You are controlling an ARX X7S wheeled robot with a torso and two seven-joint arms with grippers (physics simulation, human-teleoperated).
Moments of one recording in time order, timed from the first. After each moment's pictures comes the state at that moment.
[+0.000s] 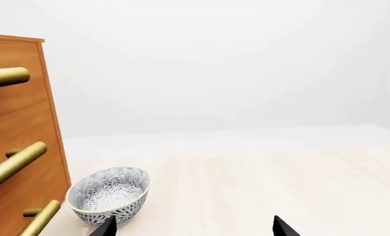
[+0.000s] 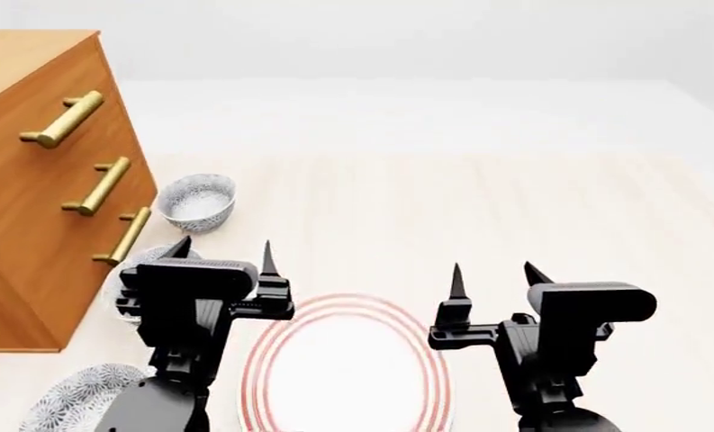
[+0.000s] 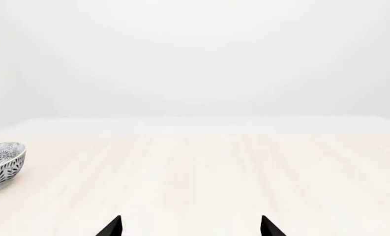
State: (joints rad) left arm -0.23 -0.14 0.10 0.41 -0.14 -0.55 -0.11; right arm 0.12 0.15 -0.04 -0.53 0.22 0.62 0.11
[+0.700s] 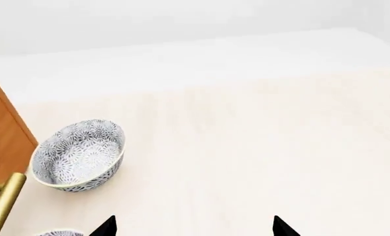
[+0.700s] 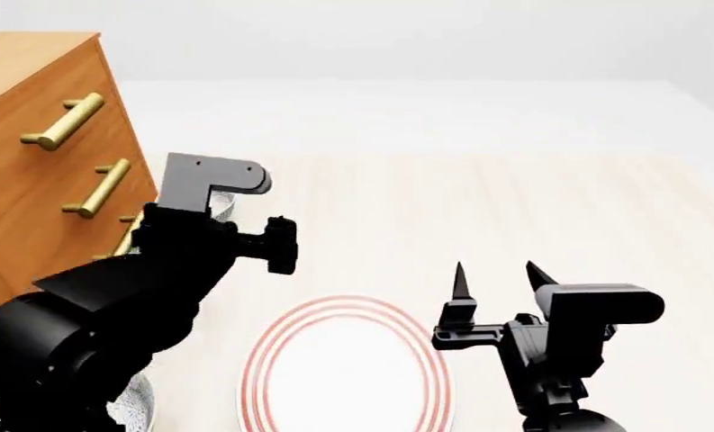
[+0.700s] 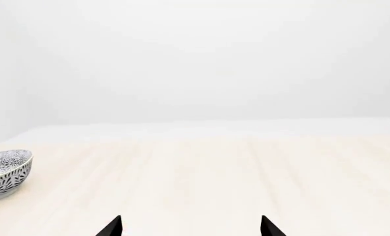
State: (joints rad) left arm -0.78 -0.25 0.11 0.28 -0.64 -1.35 -0.32; right arm 0.12 0.17 -0.03 -0.52 0.28 0.59 0.10
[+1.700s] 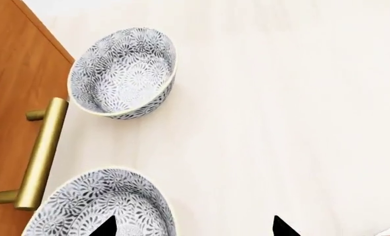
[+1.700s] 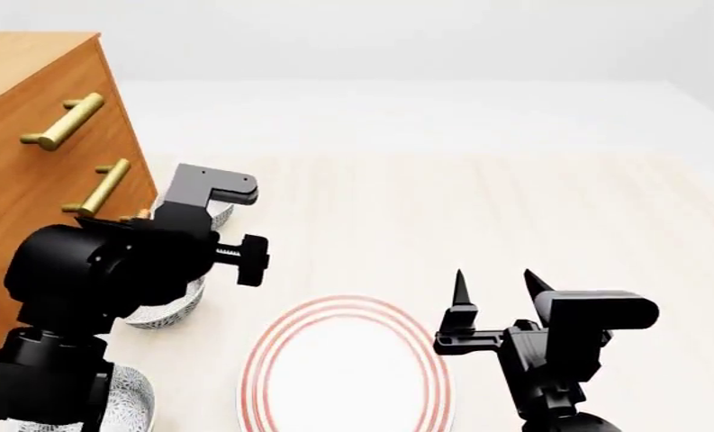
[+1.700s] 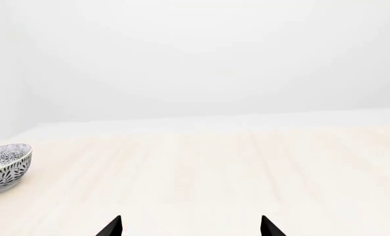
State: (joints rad) left arm -1.03 -0.33 0.35 -0.27 -0.68 -1.35 -0.38; right arm 0.11 0.20 -0.04 -0.45 0.31 0.53 0.11
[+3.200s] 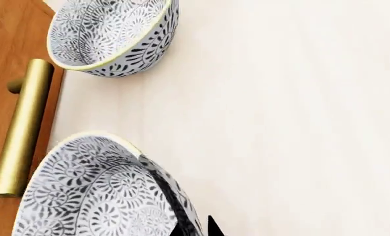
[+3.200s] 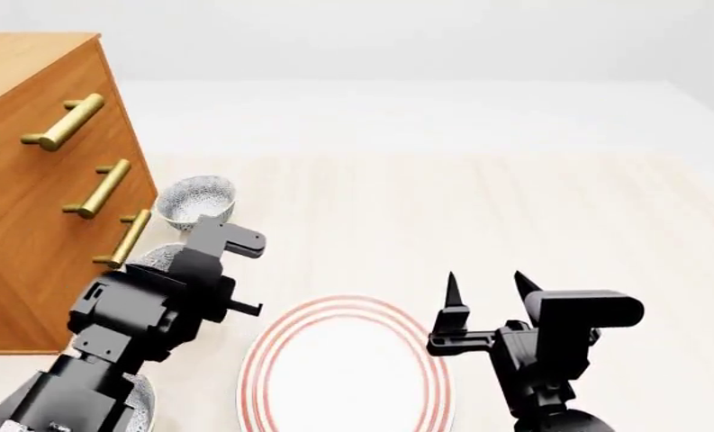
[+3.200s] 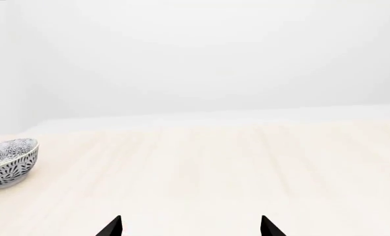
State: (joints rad) left arm -0.96 -0.33 0.59 -0.51 -0.51 -1.09 -0.27; right arm 0.12 0.22 -0.08 -0.40 0.35 0.49 0.13
